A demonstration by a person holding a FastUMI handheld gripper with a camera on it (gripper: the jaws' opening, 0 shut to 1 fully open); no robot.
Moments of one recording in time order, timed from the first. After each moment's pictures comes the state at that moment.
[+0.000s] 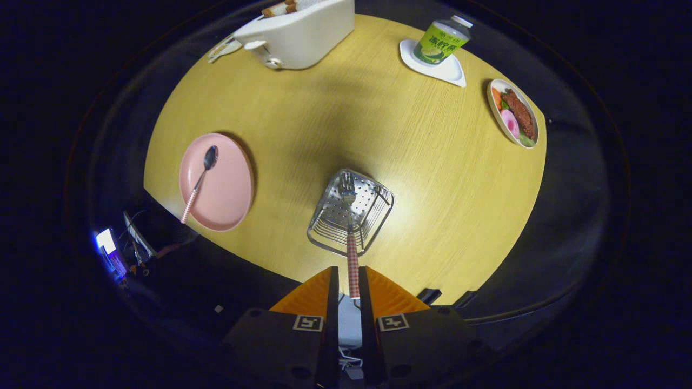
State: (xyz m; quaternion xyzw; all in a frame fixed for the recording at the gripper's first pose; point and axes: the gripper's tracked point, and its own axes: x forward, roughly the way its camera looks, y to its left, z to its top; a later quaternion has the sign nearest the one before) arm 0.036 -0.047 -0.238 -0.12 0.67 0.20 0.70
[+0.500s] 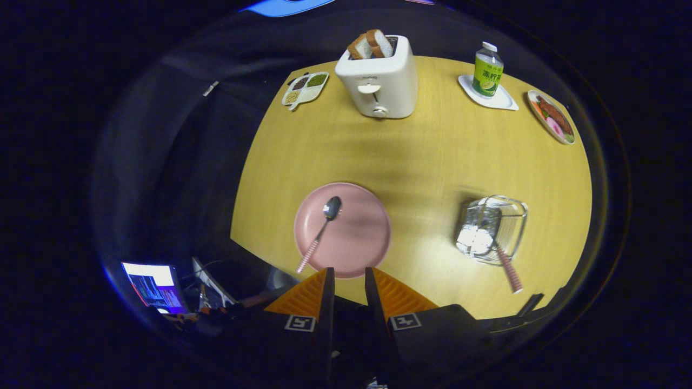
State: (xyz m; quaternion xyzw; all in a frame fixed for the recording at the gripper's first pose) arm -0.030 0.147 -0.208 0.11 0.59 0.30 0.74
